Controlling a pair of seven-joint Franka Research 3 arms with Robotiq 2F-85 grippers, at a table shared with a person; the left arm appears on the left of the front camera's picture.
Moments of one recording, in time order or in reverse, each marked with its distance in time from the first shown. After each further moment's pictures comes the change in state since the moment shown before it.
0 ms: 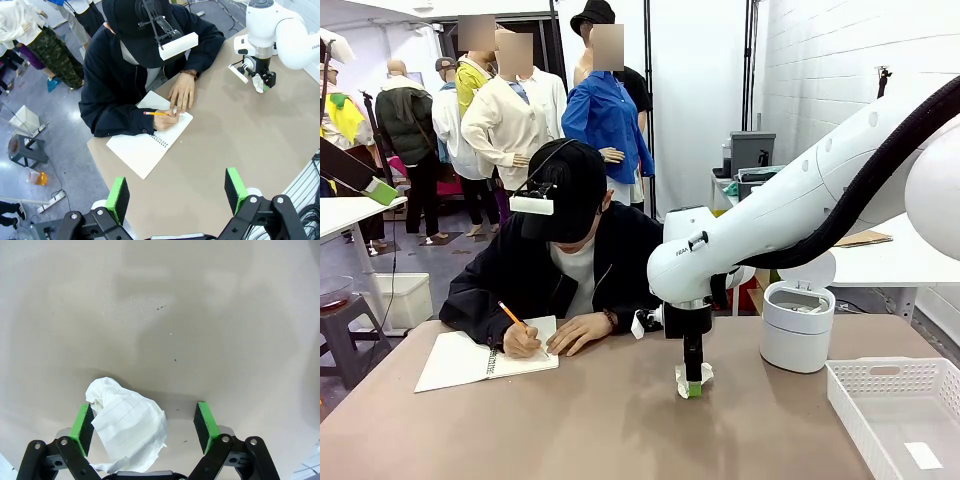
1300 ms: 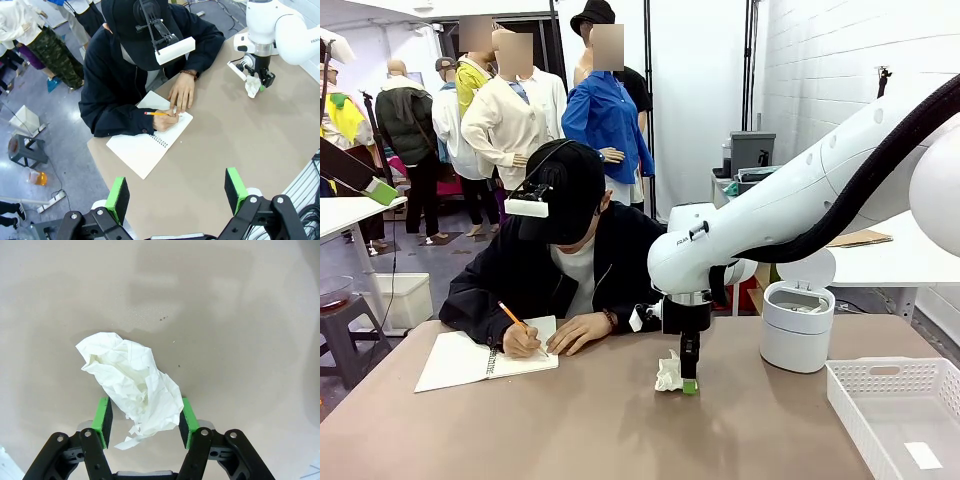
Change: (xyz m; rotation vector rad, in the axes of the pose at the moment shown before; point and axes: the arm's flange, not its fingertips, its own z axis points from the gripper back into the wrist) left arm 0.000 0.000 0.000 0.000 0.000 0.000; right arm 0.000 0.000 0.006 0.043 -0.056 -0.050
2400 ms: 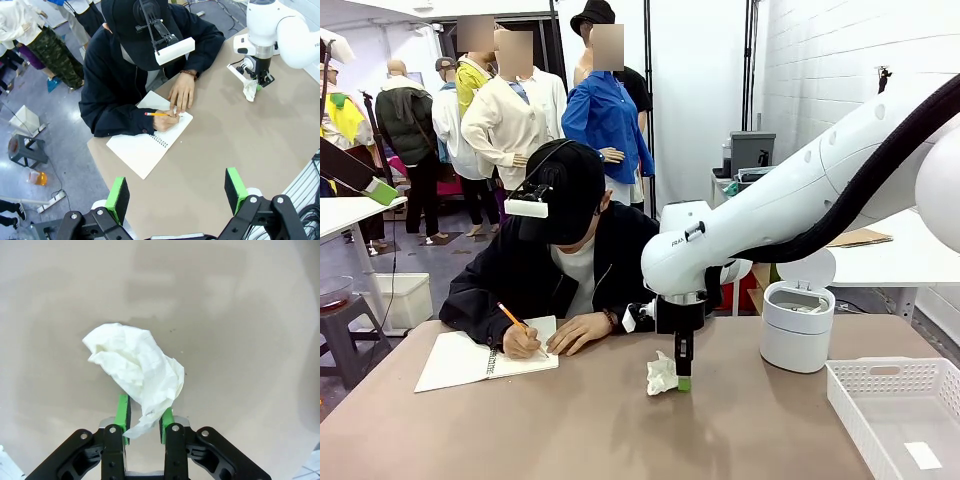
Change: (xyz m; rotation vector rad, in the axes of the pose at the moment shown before) left arm 0.000 0.000 0.000 0.000 0.000 0.000; right arm 0.012 0.014 0.008 -0.025 0.006 0.038
